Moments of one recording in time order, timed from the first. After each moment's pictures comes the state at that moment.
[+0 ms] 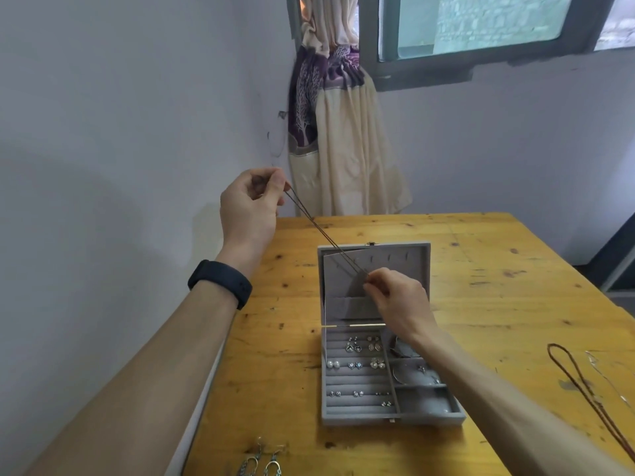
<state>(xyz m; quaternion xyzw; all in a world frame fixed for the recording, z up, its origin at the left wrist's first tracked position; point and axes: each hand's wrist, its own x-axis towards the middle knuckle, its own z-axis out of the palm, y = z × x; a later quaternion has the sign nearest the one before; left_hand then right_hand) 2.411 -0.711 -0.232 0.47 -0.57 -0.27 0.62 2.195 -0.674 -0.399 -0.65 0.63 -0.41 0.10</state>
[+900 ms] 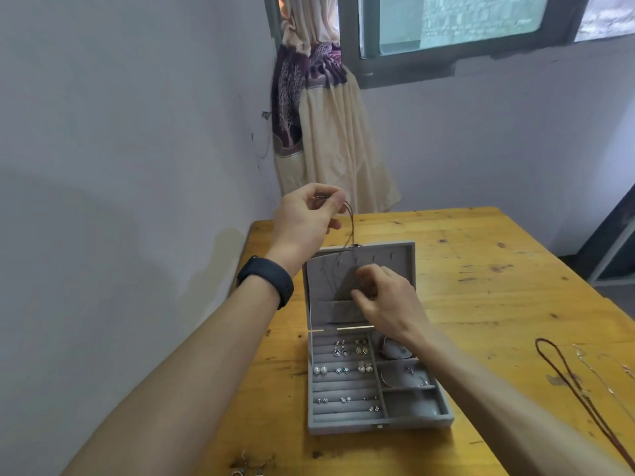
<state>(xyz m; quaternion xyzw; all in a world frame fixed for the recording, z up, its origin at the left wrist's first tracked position) 2.335 -0.715 -0.247 0.46 -0.67 -0.35 0.47 2.183 -0.674 -0.395 -0.67 0.64 -0.36 0.12</state>
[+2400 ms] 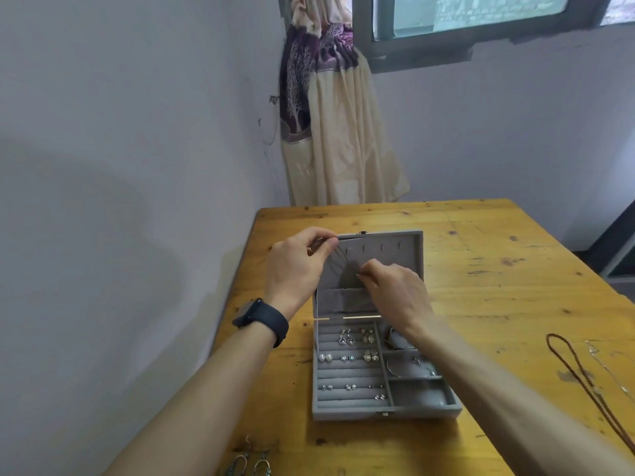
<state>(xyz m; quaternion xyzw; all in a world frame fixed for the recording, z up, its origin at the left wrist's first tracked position) 2.370 -0.703 -0.324 0.51 -0.73 -0.16 0.43 2.188 -0.685 -0.404 -0.70 0.64 -0.31 -0.02</state>
